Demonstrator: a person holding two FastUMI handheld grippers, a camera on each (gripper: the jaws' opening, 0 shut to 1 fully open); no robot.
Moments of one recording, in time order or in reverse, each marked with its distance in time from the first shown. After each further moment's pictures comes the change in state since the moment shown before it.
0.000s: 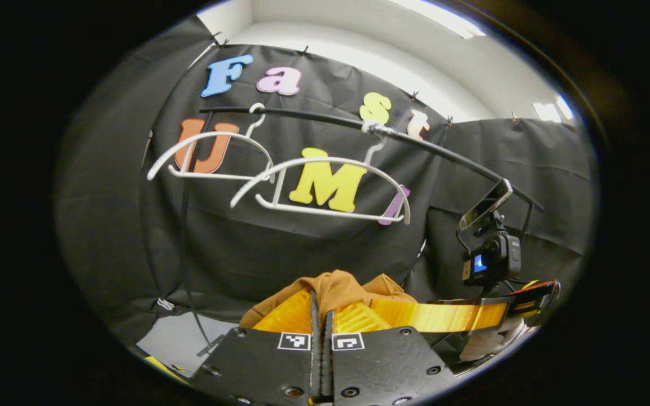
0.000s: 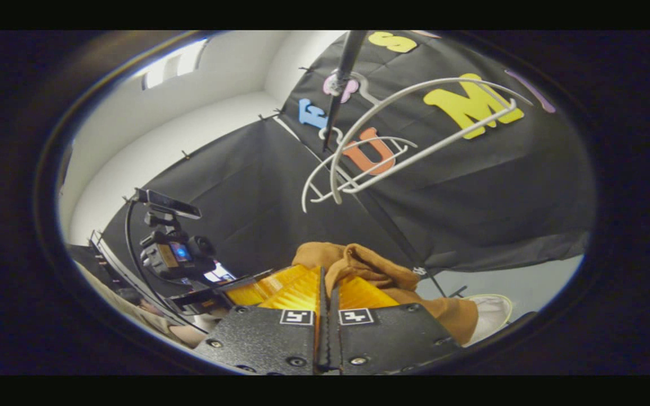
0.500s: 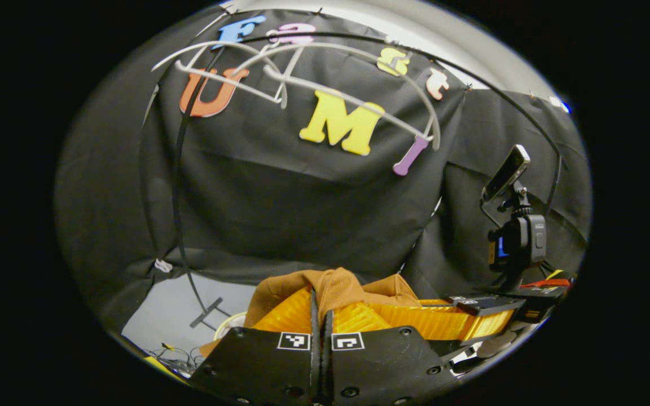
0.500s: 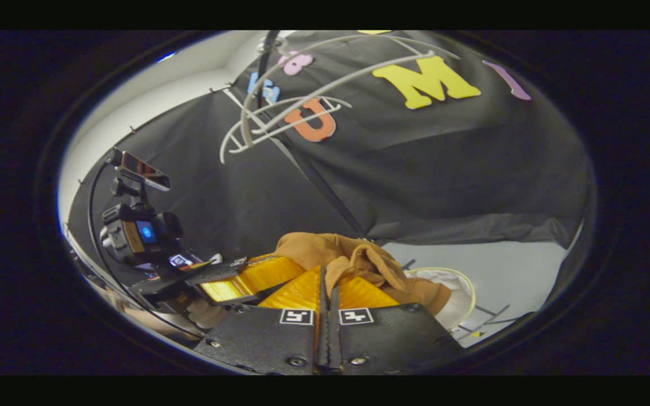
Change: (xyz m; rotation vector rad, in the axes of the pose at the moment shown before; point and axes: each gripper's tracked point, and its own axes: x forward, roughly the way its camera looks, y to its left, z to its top) left arm 0.046 0.020 -0.160 -0.071 0.263 0.063; right arm 0.006 -0.132 -0.109 0.040 0.218 -0.335
